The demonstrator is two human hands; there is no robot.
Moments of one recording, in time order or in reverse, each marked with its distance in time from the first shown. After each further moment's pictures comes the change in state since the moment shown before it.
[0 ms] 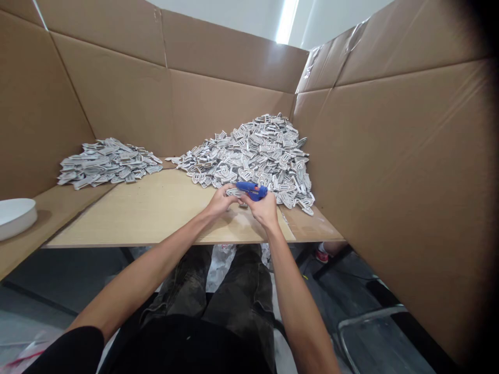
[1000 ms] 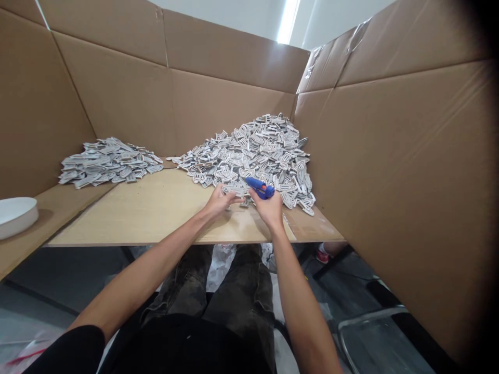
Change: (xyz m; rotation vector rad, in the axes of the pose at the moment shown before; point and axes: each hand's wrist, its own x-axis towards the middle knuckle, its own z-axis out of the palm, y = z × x) left_hand -0.006 0.000 -0.003 -0.116 0.094 -0.088; right_hand 0.004 0.004 -0.009 -0.108 0.158 -0.055
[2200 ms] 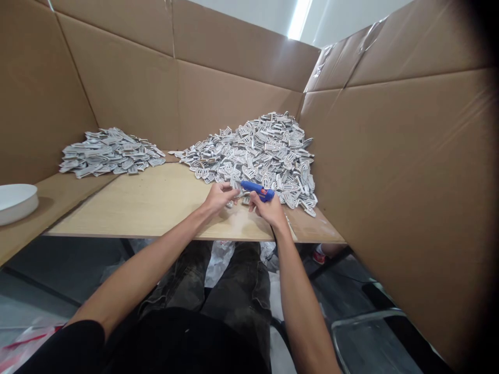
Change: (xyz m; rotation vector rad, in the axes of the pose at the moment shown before) left_hand 0.005 0.002 -0.012 0.247 -0.034 0.098; right_hand -0.005 0.001 -0.011 0.083 -0.430 0.006
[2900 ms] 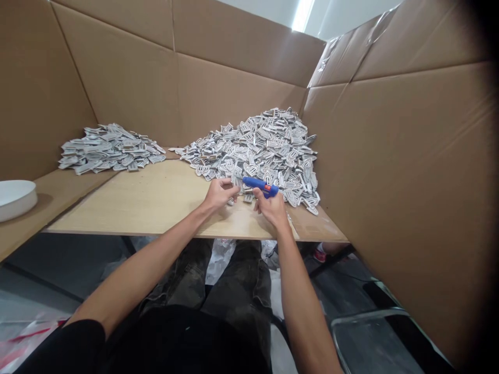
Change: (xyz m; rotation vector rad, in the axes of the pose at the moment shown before) left_hand -0.004 0.006 -0.003 0.065 -0.005 0.137; right_hand -0.003 -0.001 -0.002 -0.266 0.130 -0.021
